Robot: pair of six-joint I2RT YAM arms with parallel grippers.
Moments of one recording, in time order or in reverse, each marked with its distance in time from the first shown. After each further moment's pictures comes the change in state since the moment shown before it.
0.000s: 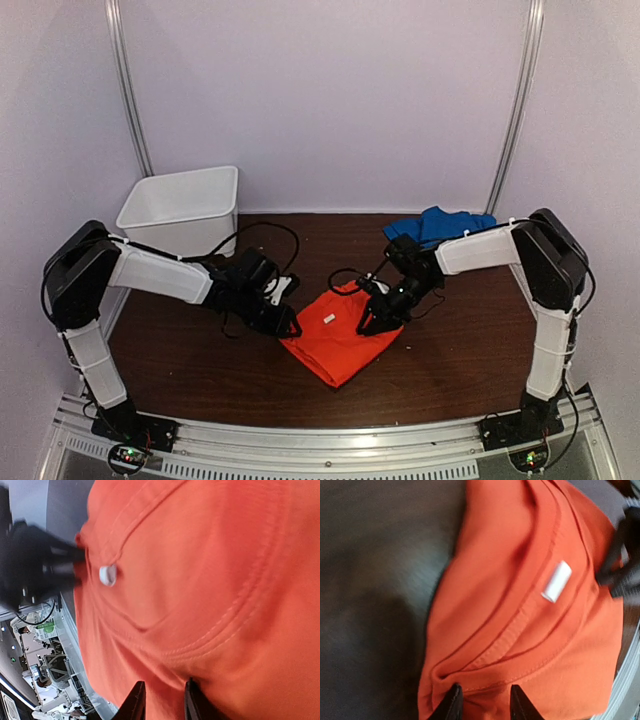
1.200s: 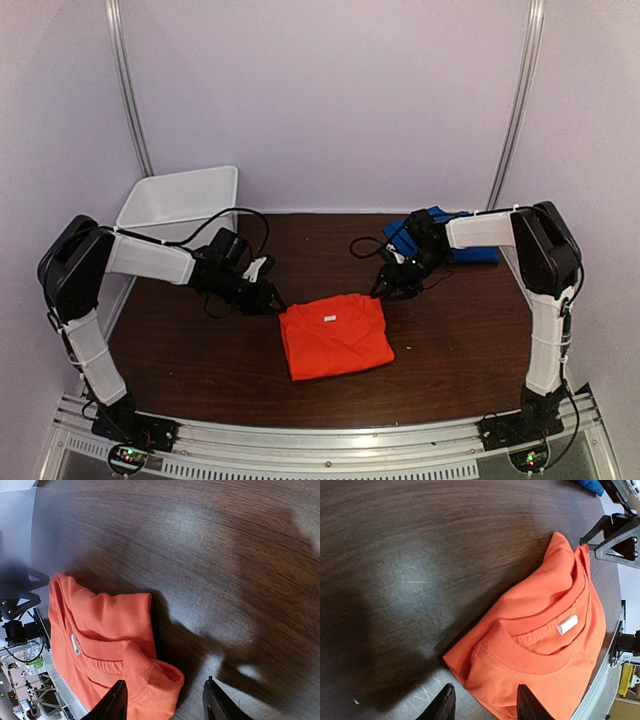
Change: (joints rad) left arm 0.226 0.005 0.037 -0.001 0.190 -0.011; right arm -0.178 0.075 0.180 -0.082 0.106 -0.073
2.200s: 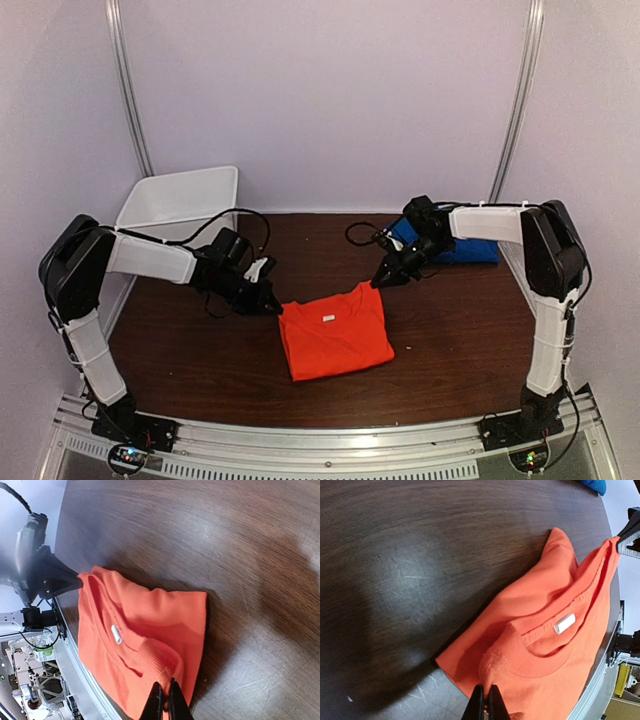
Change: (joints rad) left arm -0.008 0.023 0.014 -0.013 0.006 -0.025; right arm 0.008 -0.020 0.076 -0.072 -0.082 -0.045
